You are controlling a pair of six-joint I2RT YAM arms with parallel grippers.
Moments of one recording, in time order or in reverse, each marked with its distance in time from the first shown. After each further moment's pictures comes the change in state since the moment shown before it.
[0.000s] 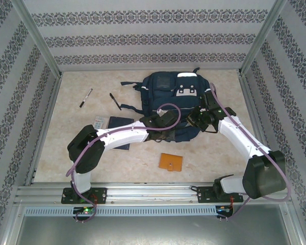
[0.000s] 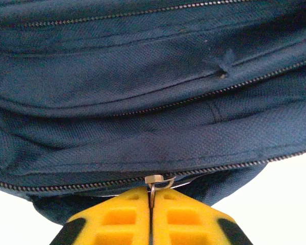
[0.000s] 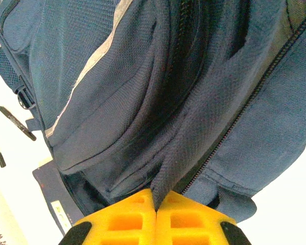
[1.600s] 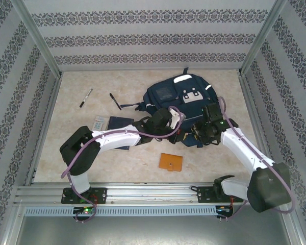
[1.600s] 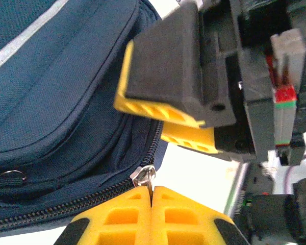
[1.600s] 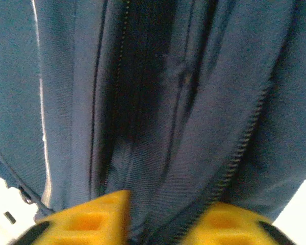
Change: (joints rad) left arm 0.037 -0.082 -0.213 0.526 0.483 0.362; right arm 0.010 -0.123 -0.178 -0.037 0.089 0.337
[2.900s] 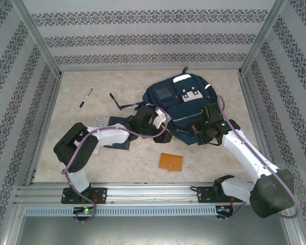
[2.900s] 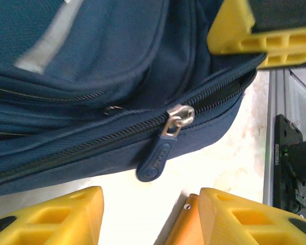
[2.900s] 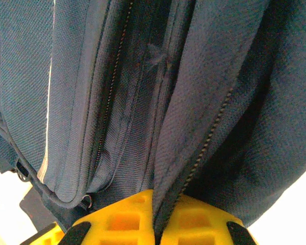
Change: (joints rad) left arm 0.170 -0.010 -0.192 0.138 0.243 0.258; right arm 0.045 -0.066 0.023 -0.041 0.053 -0.091
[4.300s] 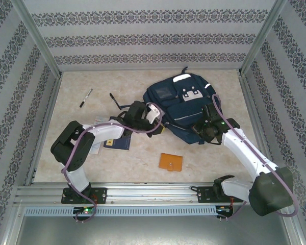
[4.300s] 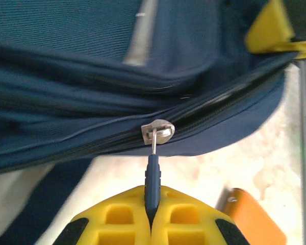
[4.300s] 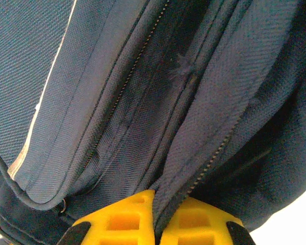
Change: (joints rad) left arm 0.137 -0.023 0.002 -0.051 -0.011 0.127; right arm -0.025 0.024 0.010 -0.005 0.045 -0.217
